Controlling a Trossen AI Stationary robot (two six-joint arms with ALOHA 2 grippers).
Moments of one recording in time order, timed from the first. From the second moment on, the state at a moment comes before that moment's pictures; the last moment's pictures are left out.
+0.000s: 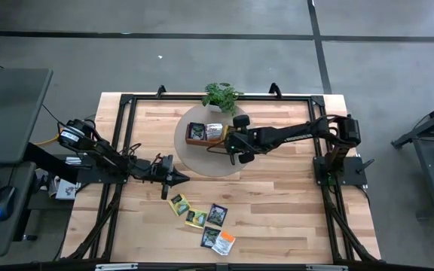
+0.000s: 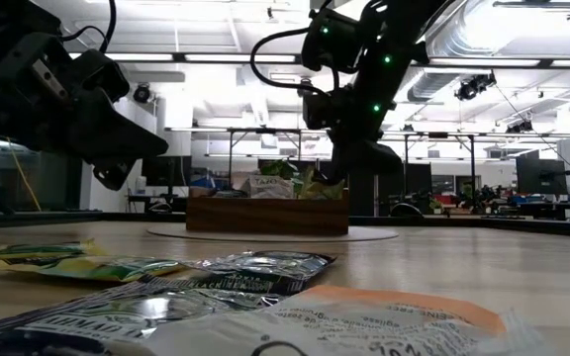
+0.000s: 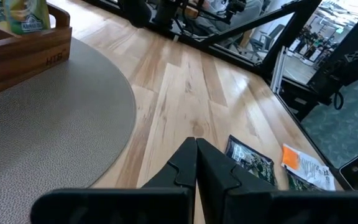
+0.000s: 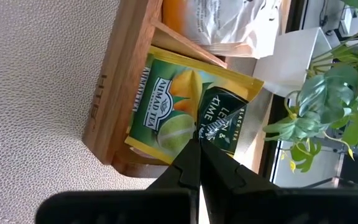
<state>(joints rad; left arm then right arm) -0.31 1.55 0.08 1.30 -0.24 -0.45 -0.10 1.80 1.18 -0.49 0.56 -0.48</state>
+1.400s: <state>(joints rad) -0.31 1.55 0.08 1.24 -0.23 -0.48 0.07 1.79 1.20 -0.39 0.89 -0.36</state>
